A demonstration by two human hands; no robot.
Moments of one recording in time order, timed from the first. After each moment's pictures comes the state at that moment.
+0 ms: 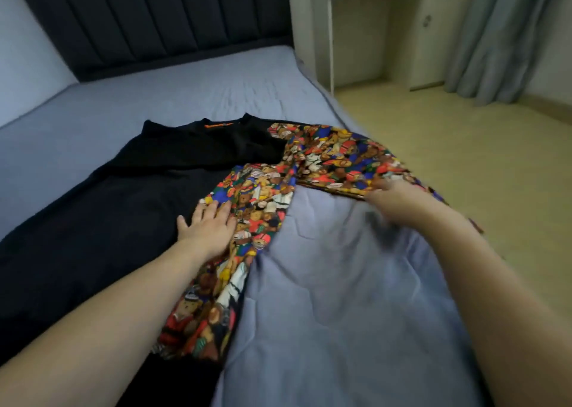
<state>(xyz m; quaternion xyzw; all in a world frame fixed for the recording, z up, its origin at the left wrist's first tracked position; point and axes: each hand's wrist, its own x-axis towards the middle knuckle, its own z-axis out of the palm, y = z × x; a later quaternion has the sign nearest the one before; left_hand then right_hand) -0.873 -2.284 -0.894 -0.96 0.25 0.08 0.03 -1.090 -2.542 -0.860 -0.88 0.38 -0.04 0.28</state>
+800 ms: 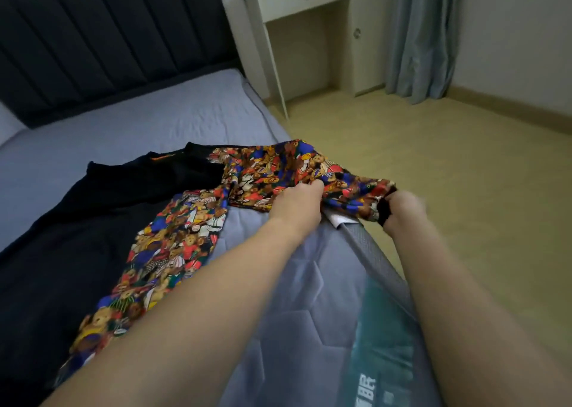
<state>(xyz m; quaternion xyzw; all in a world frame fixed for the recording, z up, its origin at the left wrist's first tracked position) -1.068 -2.503 -0.846 -0.83 0.55 -0.08 -0.05 -1.190 -2.622 -0.877 -0.25 0.47 -0.34 0.77</state>
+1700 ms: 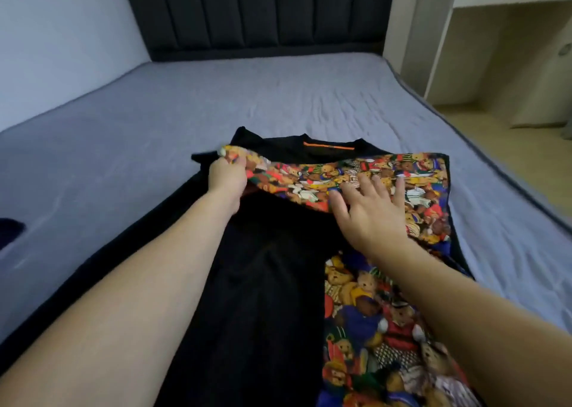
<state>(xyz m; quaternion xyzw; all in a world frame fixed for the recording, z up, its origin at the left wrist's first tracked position) -0.581 -2.246 -0.838 -0.73 -0.03 0.04 -0.68 -0.766 -2.411 -0.867 -0.96 0.24 -0.16 0.03</state>
